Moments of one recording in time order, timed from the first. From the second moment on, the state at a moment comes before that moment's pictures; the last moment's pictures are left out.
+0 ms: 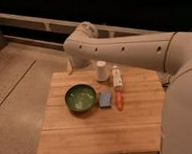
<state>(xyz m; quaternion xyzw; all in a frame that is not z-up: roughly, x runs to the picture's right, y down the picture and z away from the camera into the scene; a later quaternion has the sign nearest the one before) -0.063 -0.056 0.720 -0.15 0.03 0.61 0.78</state>
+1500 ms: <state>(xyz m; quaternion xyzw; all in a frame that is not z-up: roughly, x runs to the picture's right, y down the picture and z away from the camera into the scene) -0.110 -0.094 0.825 -0.22 0.01 0.51 0.83</state>
